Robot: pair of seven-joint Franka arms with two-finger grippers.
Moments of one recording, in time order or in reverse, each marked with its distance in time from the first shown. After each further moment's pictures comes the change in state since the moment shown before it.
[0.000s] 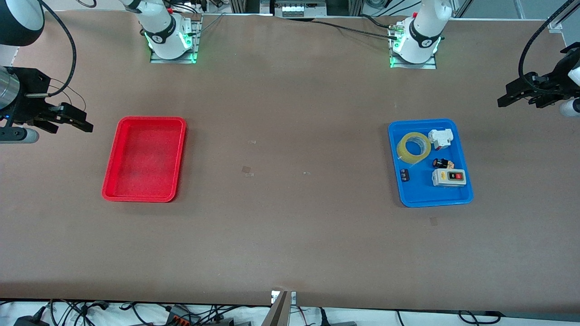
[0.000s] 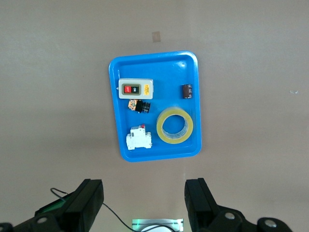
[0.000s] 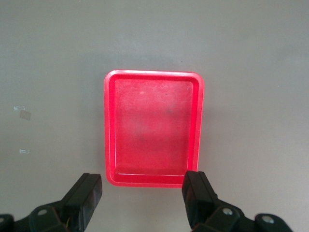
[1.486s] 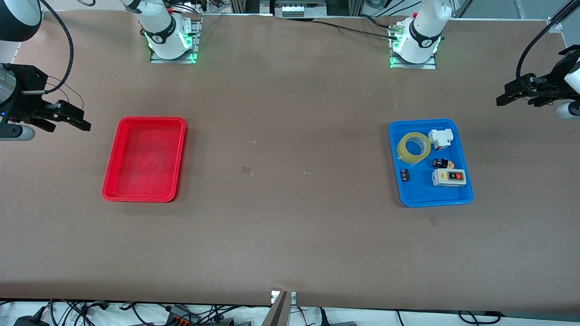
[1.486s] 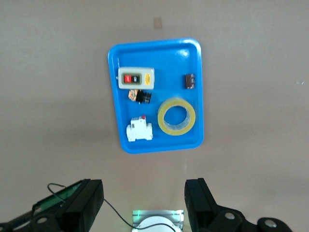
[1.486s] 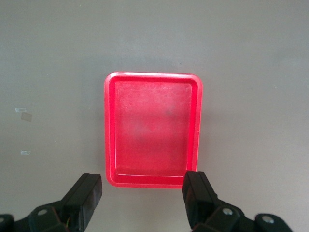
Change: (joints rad) left arm 0.000 0.007 0.007 -0.053 0.000 -0.019 0.006; right arm 0.000 -0.012 -0.002 0.000 0.000 0.002 0.000
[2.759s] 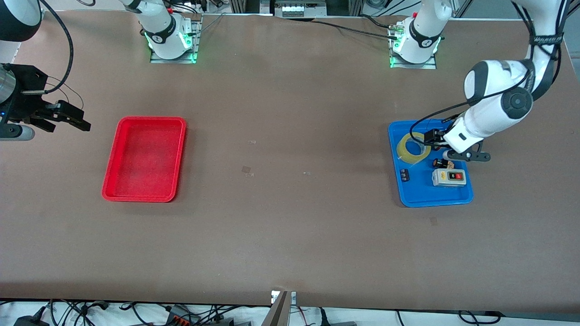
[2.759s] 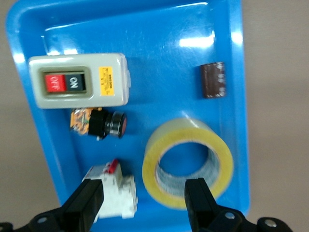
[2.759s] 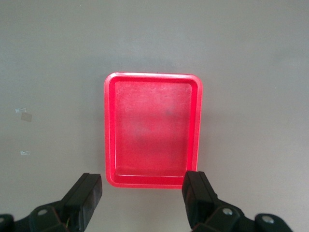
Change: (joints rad) left arm -0.014 0.128 -0.053 -0.741 0.000 0.935 0.006; right arm 0.000 0.000 0.000 0.000 0.000 0.001 0.000
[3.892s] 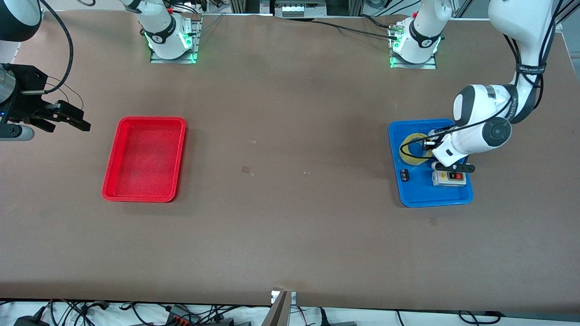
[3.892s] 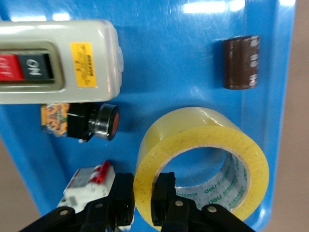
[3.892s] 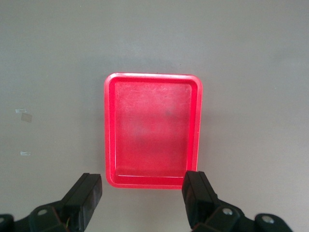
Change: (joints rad) left arm 0.001 0.134 0.000 0.145 0.000 -0.181 -0.014; right arm 0.000 0.000 0.000 0.000 0.000 0.003 0.000
